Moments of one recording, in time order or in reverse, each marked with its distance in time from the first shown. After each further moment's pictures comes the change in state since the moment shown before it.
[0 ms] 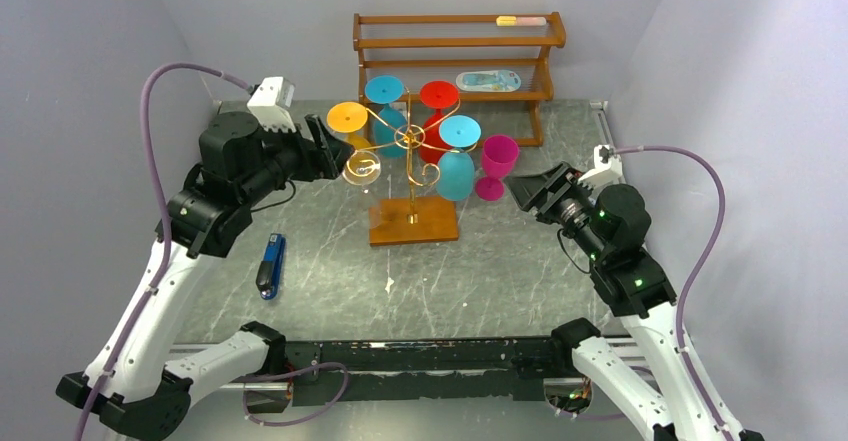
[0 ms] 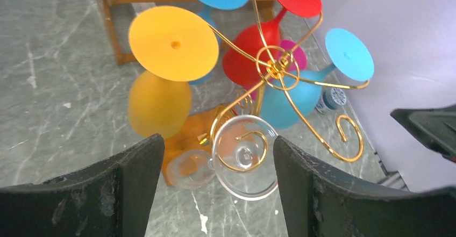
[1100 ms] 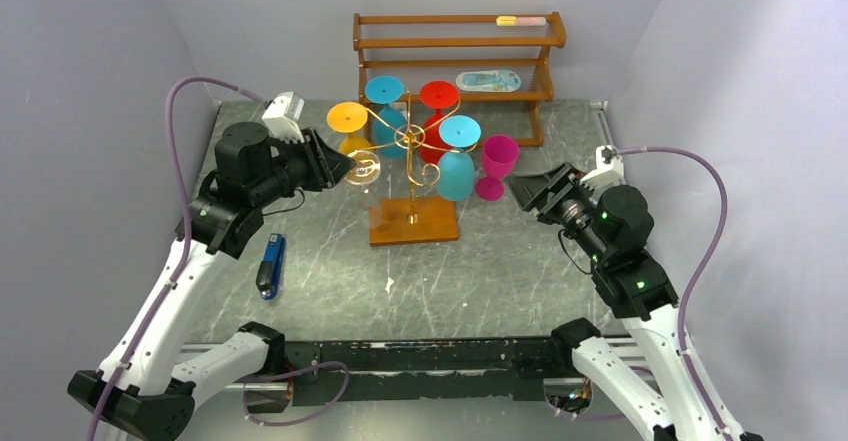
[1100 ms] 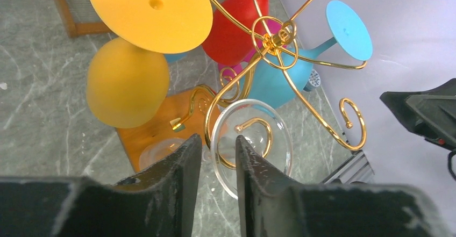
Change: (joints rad) left arm 0.069 -0.029 -0.199 0.156 0.223 -0.095; right arm 0.000 -0.006 0.005 0.001 -0.010 0.026
